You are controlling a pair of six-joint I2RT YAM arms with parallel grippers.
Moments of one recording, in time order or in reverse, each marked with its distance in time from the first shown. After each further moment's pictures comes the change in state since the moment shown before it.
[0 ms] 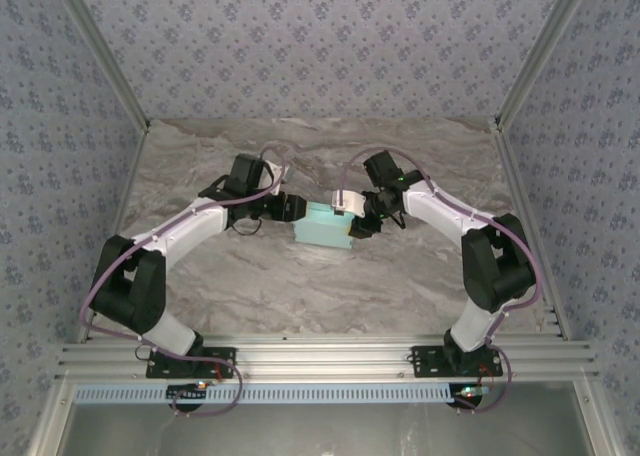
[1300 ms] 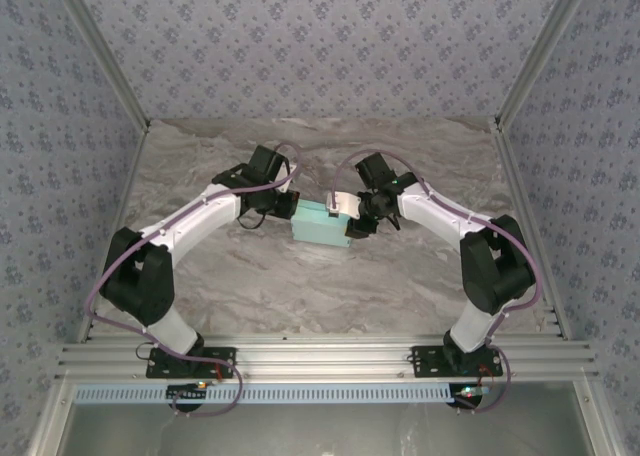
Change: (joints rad) left arm -0.084 0.071 0.207 -0.310 -0.336 0.098; right arm 0.051 -0.005 0.000 0.021 0.096 0.034
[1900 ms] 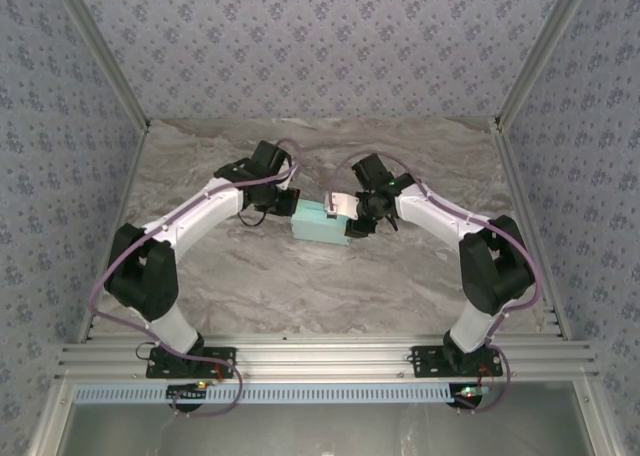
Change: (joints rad) left arm 0.000 0.040 0.078 -0.094 0.000 -0.045; right arm 0.023 0.000 0.000 0.011 0.060 -0.005
